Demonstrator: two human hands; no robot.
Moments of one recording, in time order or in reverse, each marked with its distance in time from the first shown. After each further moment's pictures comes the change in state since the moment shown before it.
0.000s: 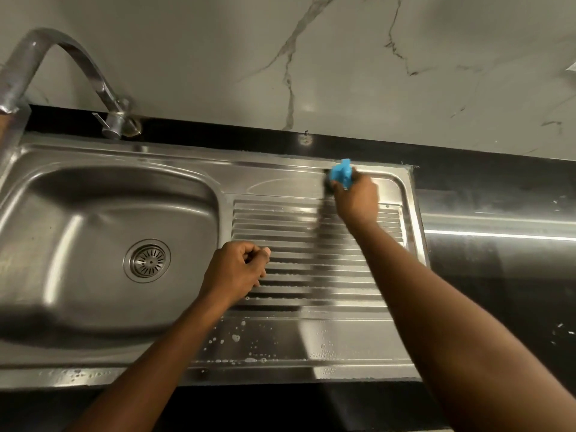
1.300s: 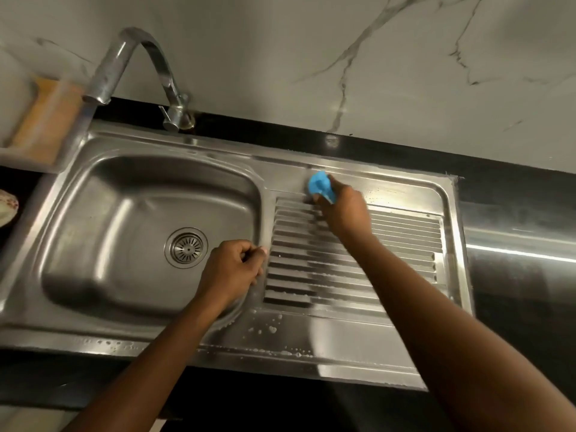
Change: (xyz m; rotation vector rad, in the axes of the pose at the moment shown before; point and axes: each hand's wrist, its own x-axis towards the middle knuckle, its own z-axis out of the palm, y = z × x) left_hand -0.021 -0.032 -0.062 -0.039 0.087 -0.114; right_hand -0.052 -0.045 0.070 -0.146 -0.208 -0.177
